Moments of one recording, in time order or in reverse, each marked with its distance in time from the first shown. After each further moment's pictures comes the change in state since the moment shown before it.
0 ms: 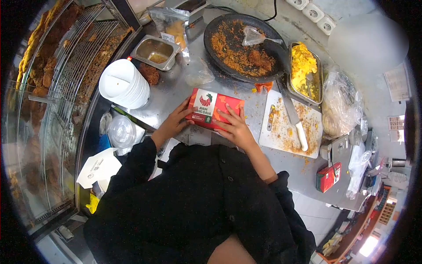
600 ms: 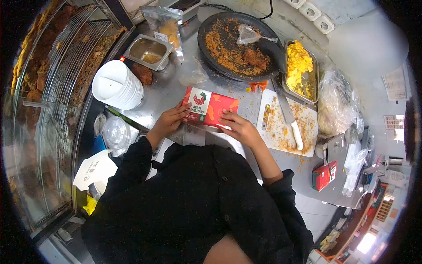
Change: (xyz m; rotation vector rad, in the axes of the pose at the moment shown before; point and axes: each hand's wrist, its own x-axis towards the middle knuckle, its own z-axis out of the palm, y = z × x) left_hand 0.007 -0.006 0.006 0.069 0.093 0.170; right_hand -0.003 0.020 -0.031 0.232 -0.088 -0.020
